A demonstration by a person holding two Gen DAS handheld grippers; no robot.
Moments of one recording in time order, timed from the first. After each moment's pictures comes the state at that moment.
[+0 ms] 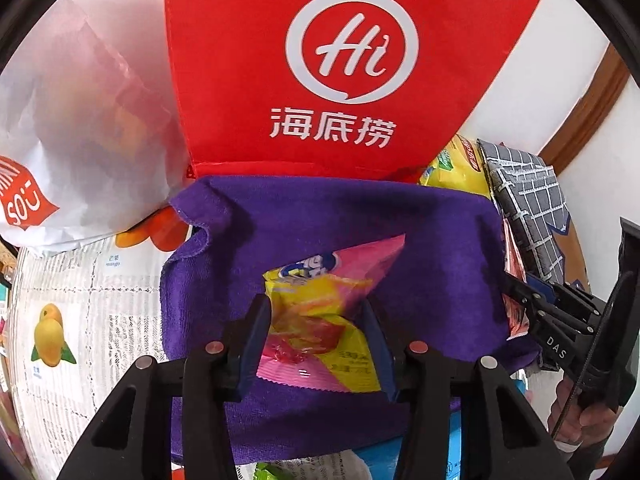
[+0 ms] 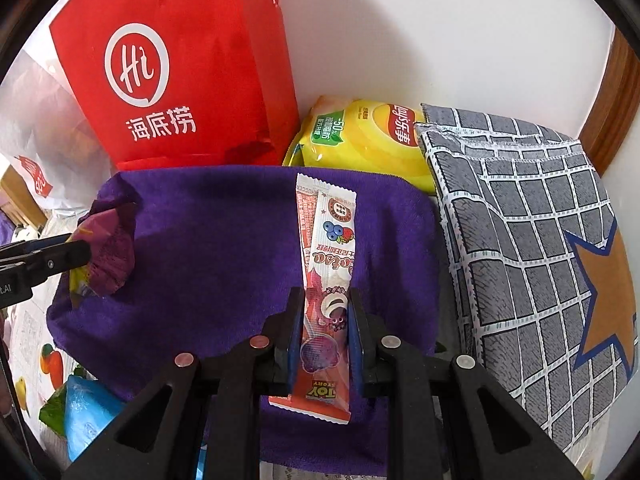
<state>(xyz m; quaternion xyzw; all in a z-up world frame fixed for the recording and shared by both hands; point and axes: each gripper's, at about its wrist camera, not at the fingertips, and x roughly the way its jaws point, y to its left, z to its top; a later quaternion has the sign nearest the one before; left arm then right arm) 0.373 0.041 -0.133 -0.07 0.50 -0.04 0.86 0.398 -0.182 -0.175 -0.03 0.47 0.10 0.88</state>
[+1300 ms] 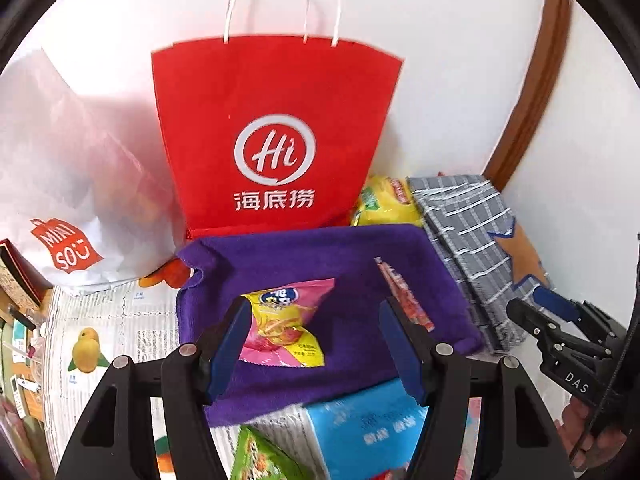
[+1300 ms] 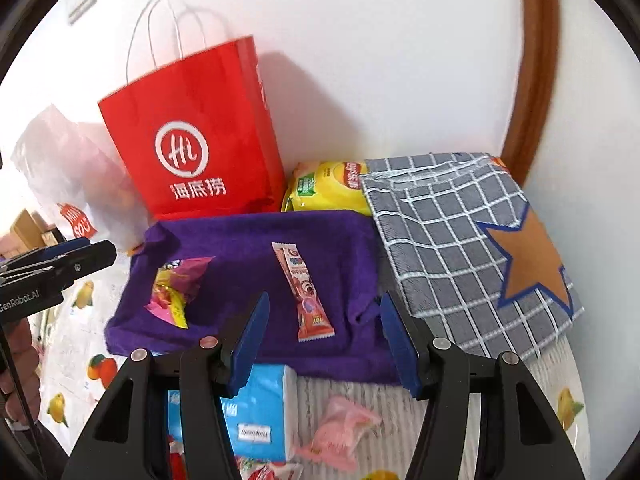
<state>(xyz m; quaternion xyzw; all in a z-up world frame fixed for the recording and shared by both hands) 0.298 0.010 -0.044 -0.03 0.41 -0.07 0.91 0.281 -0.210 -0.078 0.02 0.39 0.04 0.92</state>
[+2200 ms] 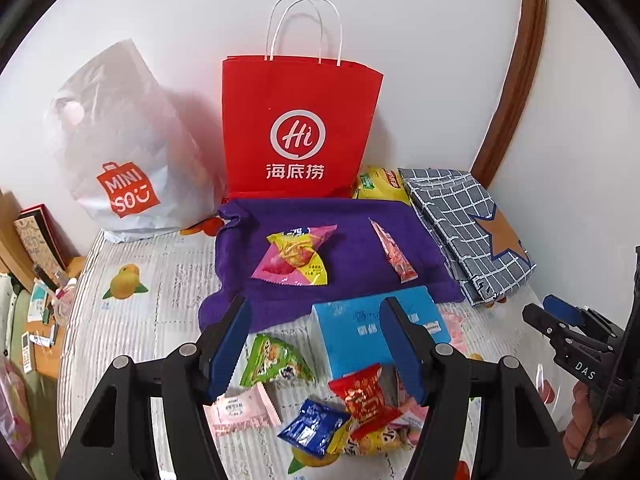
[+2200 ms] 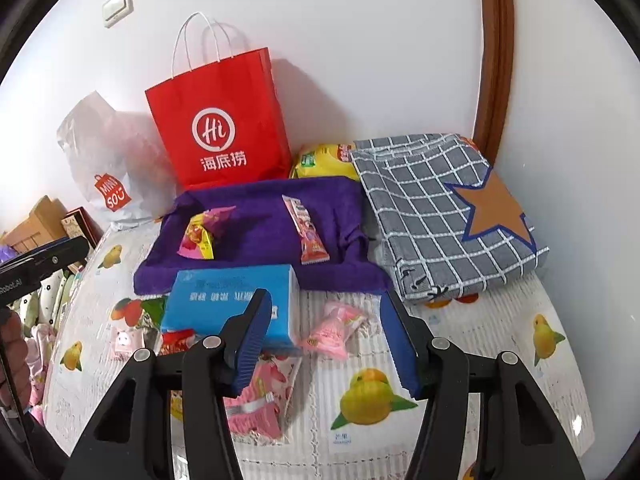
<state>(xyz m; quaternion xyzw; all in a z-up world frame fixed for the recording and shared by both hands) 0.175 0.027 -0.027 -0.04 0.39 -0.04 0.92 0.162 -0.233 -0.076 0.03 0.39 0.05 0.92</state>
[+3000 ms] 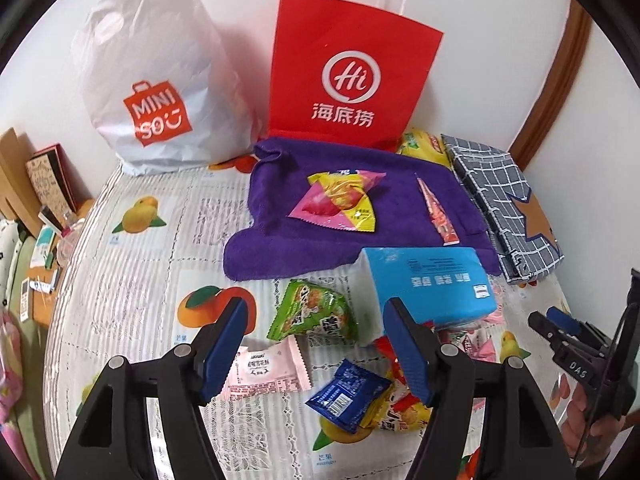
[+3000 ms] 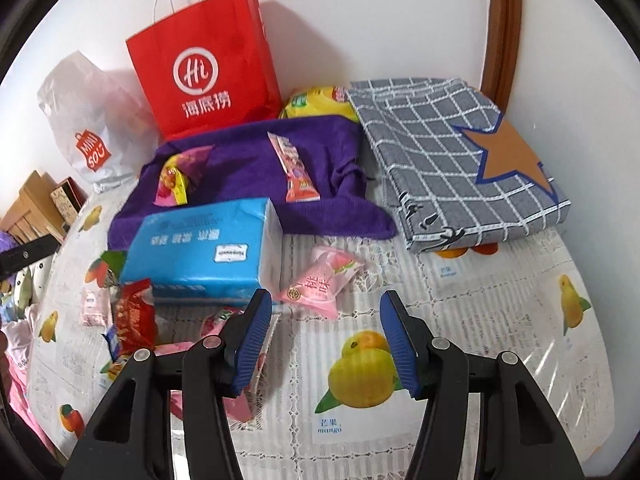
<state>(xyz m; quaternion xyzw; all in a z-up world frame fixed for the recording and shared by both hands) 0.173 0.062 -0.082 -0.07 0.45 0.00 0.89 0.177 -0.236 -0.145 0.02 0.44 0.05 0.89</state>
